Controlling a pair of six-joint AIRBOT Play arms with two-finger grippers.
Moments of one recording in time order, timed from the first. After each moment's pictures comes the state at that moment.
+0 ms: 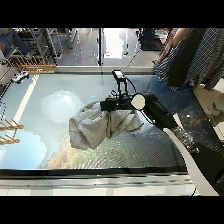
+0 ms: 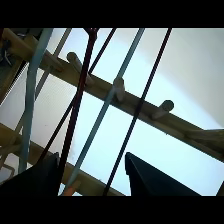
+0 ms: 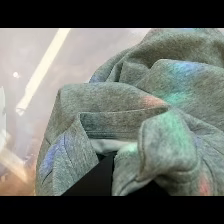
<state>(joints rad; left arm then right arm) 0.74 -1.66 1.48 1.67 -0.76 -1.41 0.49 -1.52 1.59 -1.17 0.84 1.55</state>
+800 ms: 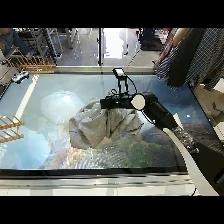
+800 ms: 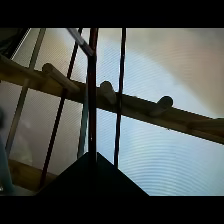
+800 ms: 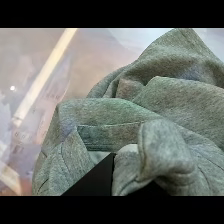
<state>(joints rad) 0.72 -1.70 1.49 1.67 -0.75 -1.41 0.49 -1.52 1.59 -1.18 0.80 1.55</state>
